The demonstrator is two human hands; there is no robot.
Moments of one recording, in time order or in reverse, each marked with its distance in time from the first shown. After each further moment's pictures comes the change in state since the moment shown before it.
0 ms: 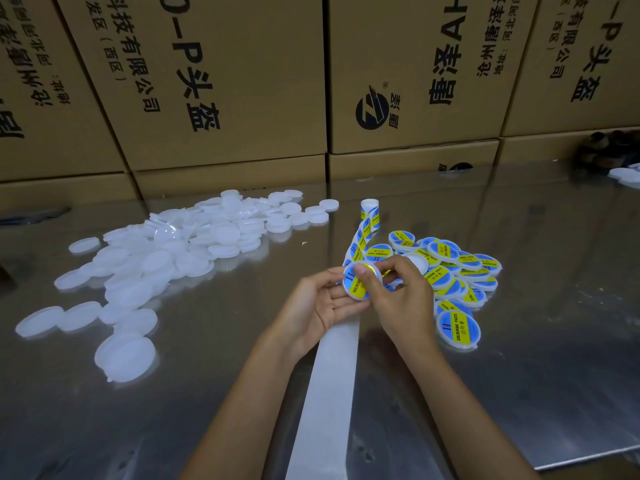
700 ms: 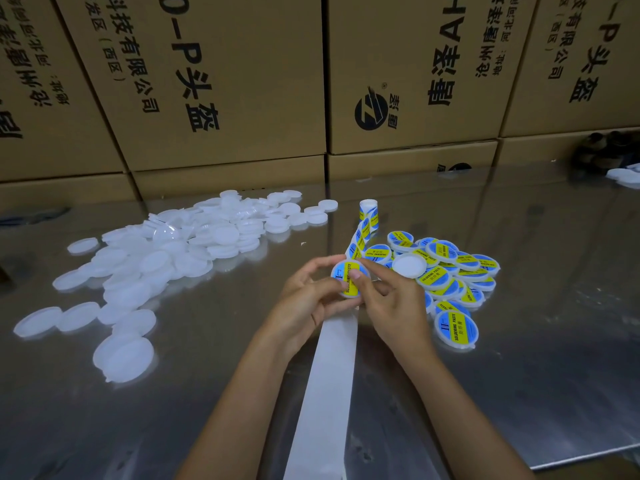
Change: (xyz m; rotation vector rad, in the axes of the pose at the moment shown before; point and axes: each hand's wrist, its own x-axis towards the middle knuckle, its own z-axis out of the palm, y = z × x) left_hand 0.000 0.001 -0.006 0.146 0.038 0.188; right_hand -0.007 0.002 0.002 0.151 -0.225 0.071
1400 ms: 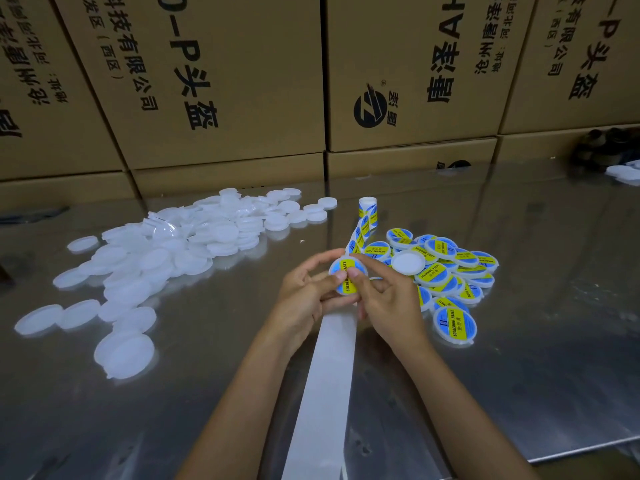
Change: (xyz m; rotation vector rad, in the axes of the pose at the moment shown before) left_hand 0.005 -0.009 -0.005 0.057 -0.014 0.067; right_hand 0.001 -0.002 0.001 0.023 -0.027 0.001
